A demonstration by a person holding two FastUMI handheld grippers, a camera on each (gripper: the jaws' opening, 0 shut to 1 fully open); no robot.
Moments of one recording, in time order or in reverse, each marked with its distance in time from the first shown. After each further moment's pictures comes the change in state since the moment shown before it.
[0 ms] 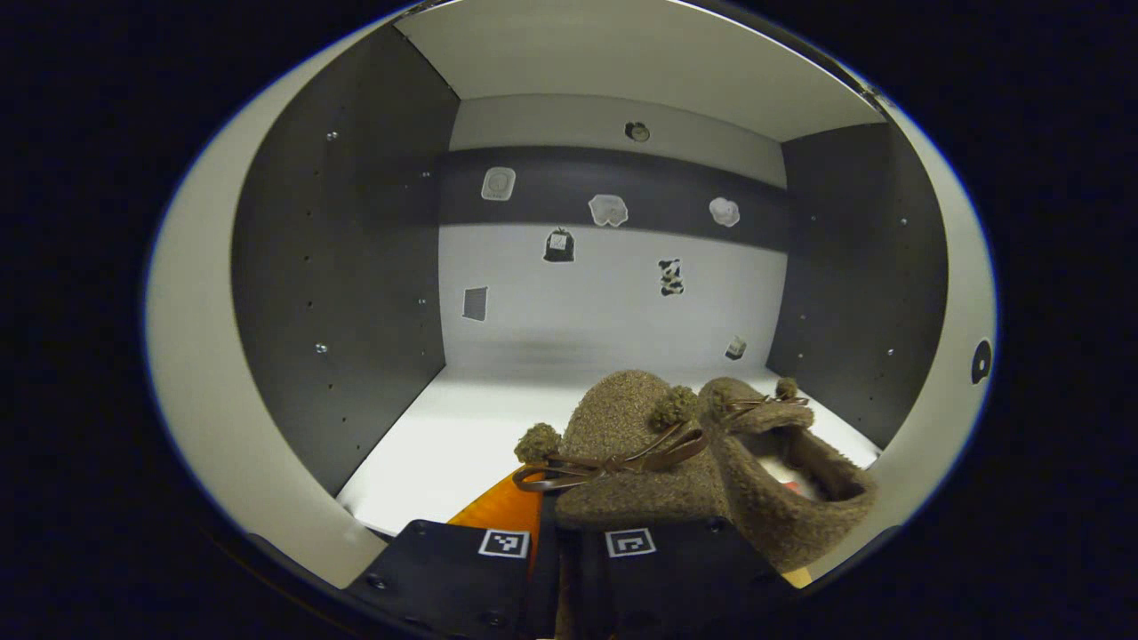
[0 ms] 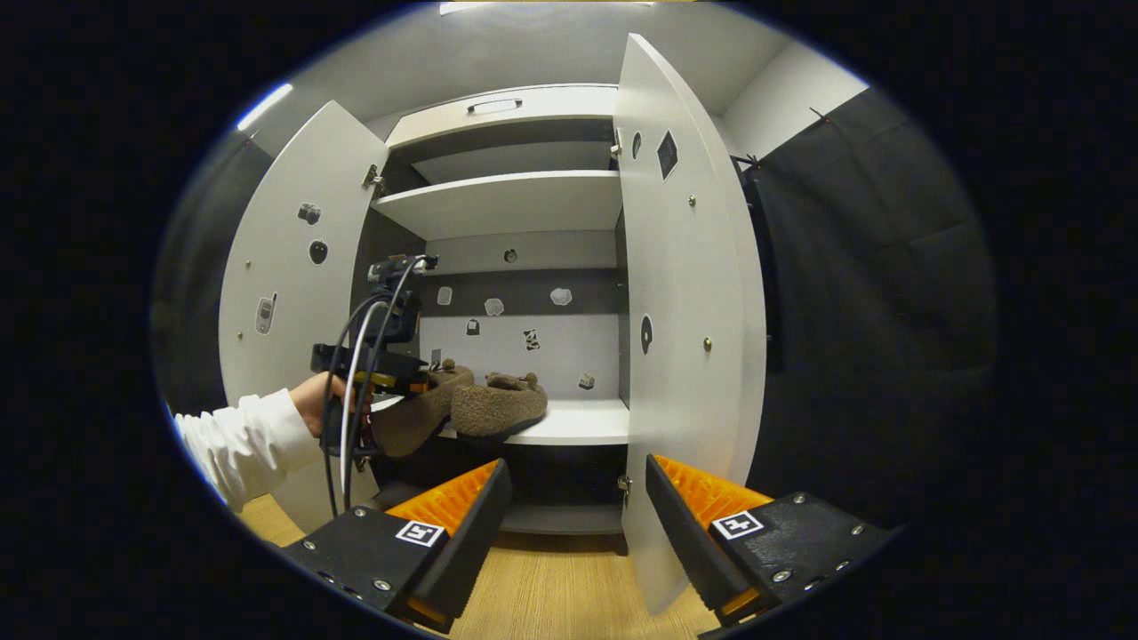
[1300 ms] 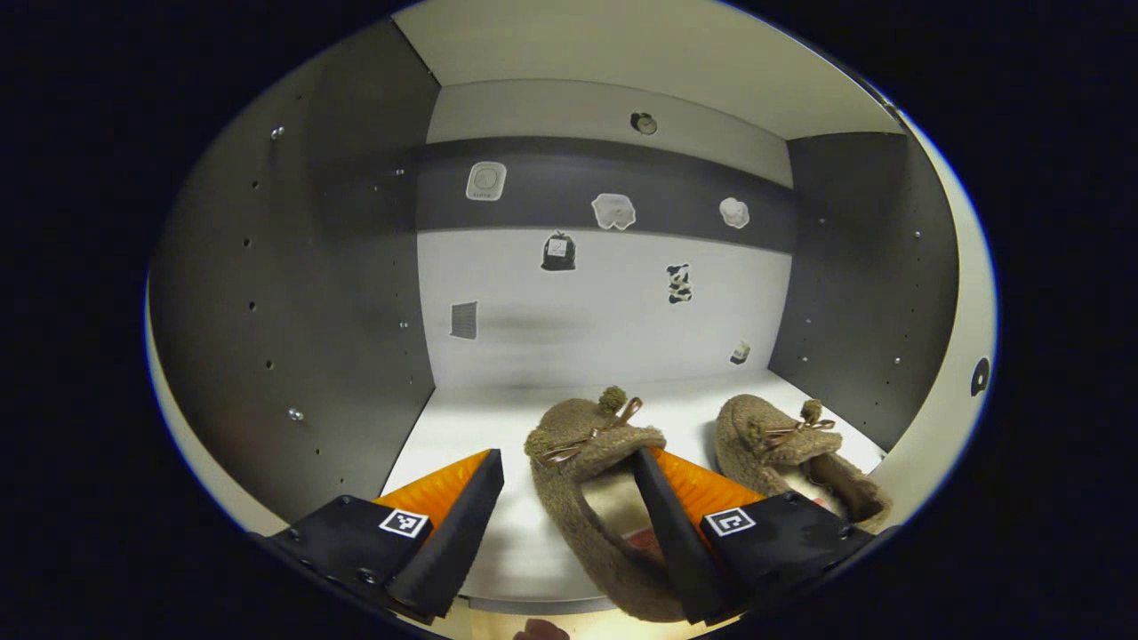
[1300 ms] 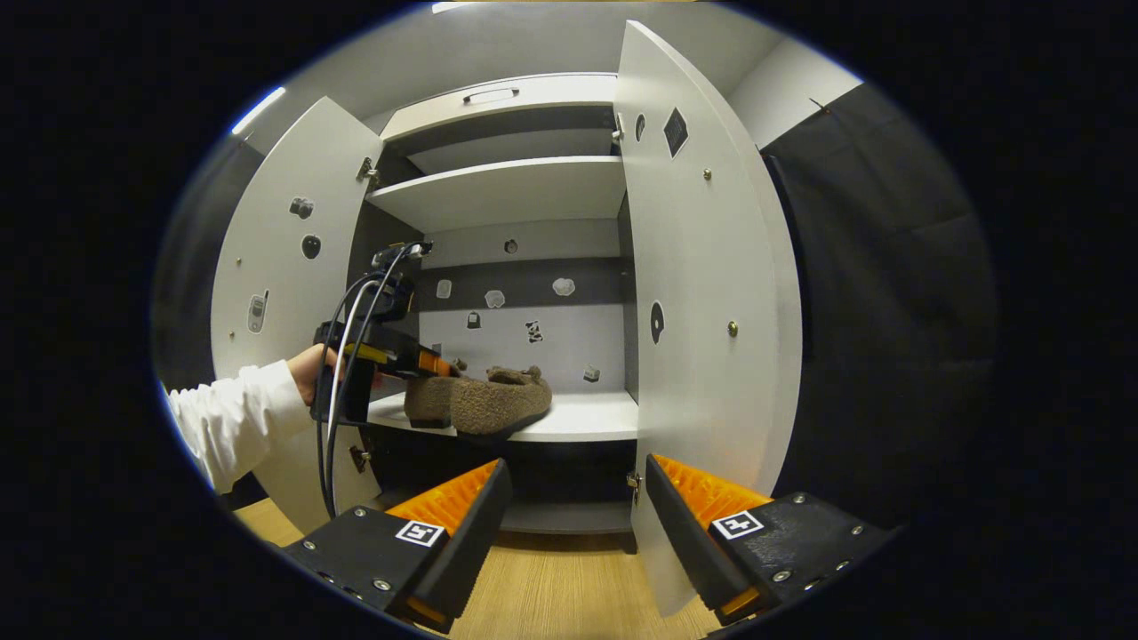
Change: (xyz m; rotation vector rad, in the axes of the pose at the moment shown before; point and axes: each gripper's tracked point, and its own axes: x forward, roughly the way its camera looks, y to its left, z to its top) left arm -0.005 0.009 0.040 0.020 -0.026 -0.123; right arm 0.017 0.012 0.007 0.018 0.039 -0.005
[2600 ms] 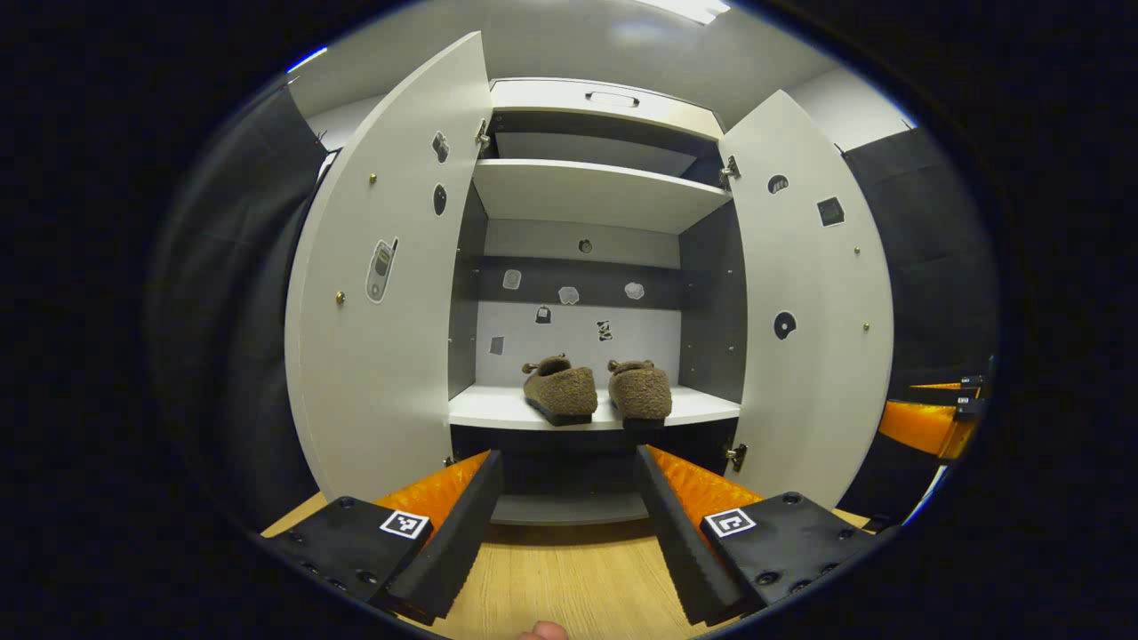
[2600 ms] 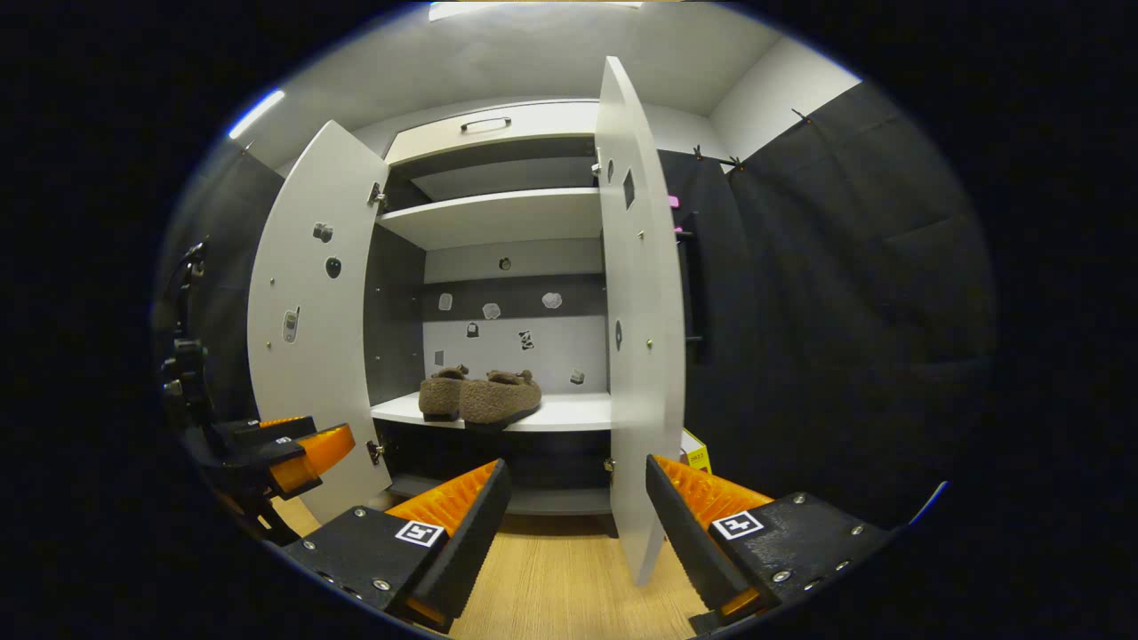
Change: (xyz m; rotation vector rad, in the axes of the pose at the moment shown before) left arm -0.308 -0.071 -0.109 -0.050 -0.342 0.007; right arm -0.093 -0.039 0.027 0.002 -0.033 -0.054
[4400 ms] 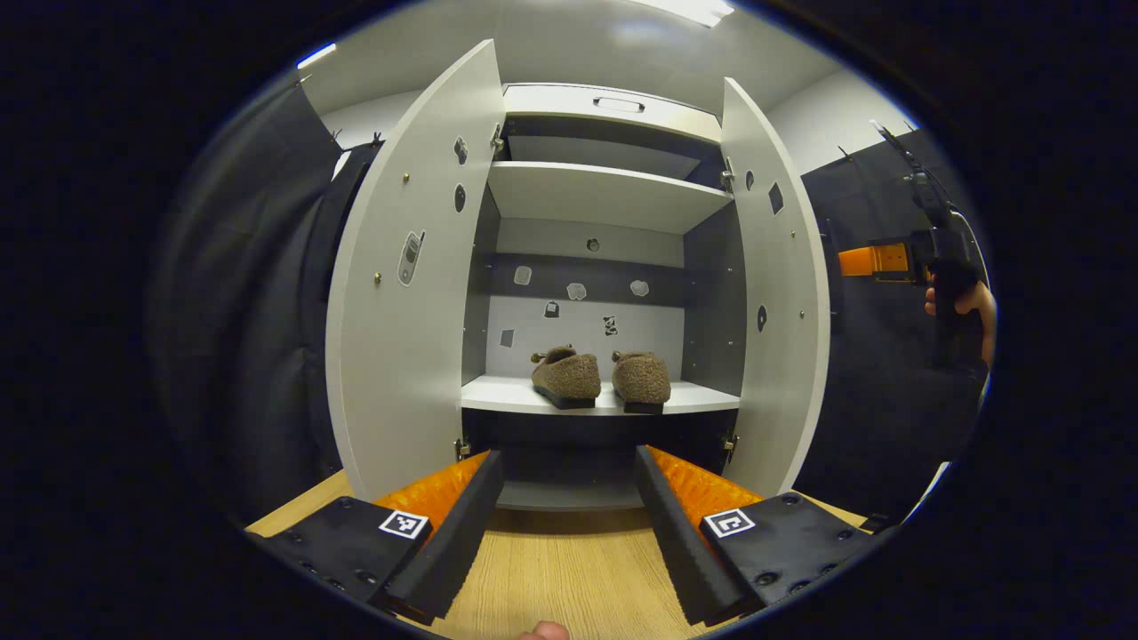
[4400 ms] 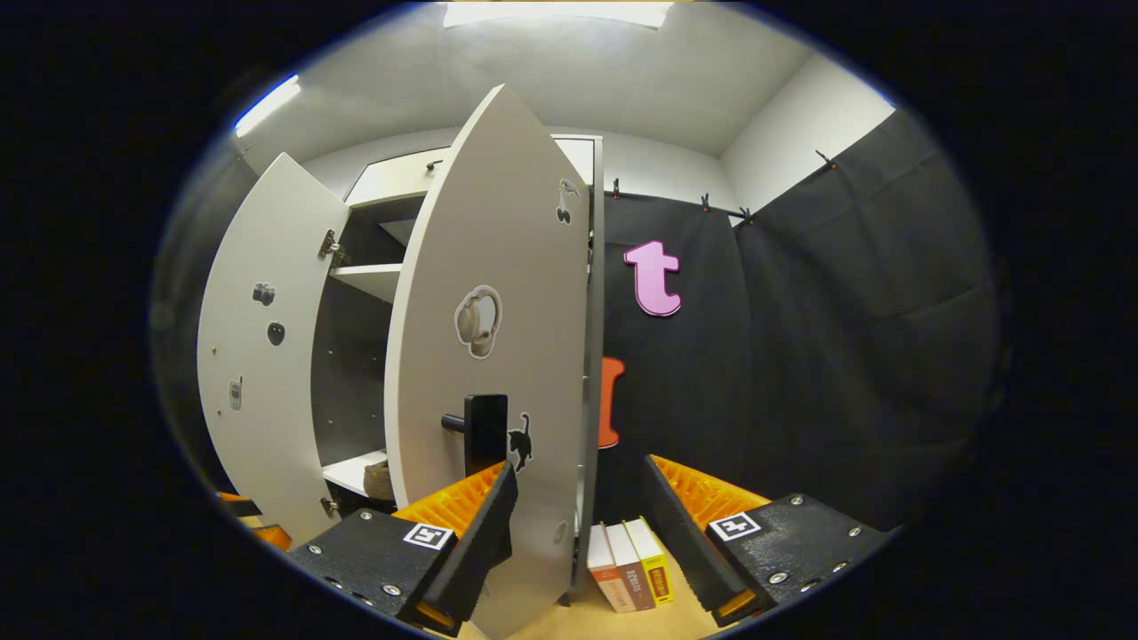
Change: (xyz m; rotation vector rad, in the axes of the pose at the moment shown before) left arm -0.029 0.002 -0.010 0.051 0.000 0.072; right arm 0.115 -0.018 0.132 -0.048 -0.125 0.060
